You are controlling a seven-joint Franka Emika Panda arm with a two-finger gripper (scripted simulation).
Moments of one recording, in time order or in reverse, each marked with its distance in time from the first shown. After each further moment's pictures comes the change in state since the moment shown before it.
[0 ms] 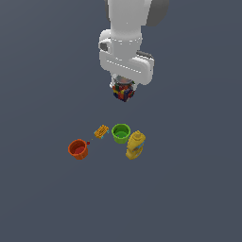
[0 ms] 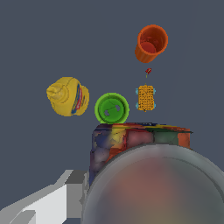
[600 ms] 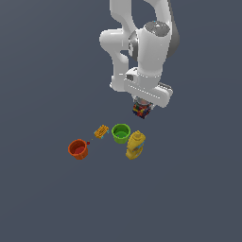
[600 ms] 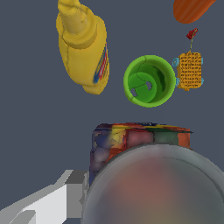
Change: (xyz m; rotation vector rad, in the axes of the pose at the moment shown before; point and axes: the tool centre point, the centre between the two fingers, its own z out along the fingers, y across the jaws) arm -0.052 -0.071 0.106 0.000 0.000 -0.002
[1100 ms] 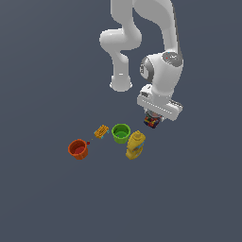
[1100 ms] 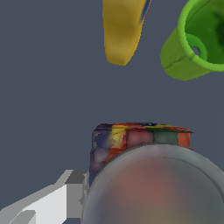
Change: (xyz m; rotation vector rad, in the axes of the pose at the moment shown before) arm -0.038 -0.055 0.082 -0.004 0.004 0.000
